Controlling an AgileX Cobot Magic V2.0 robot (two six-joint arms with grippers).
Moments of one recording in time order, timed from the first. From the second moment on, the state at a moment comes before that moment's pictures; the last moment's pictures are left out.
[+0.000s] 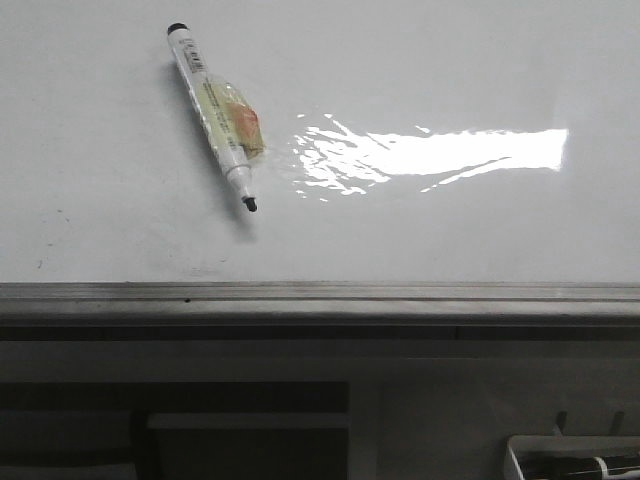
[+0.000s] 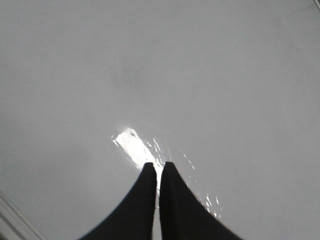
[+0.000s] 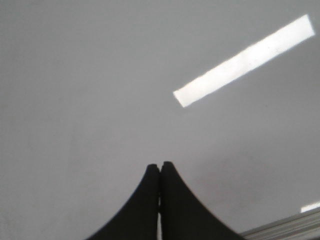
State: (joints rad) left arm 0.03 -0.01 0.00 -0.90 -0.06 -0.04; right arm 0.01 -0.01 -0.01 0.28 0.04 0.22
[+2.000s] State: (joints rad) left arm -0.76 1.21 -0.59 -0.88 -0.08 0.14; right arm 0.17 0.39 -0.43 0.03 0.46 0.22
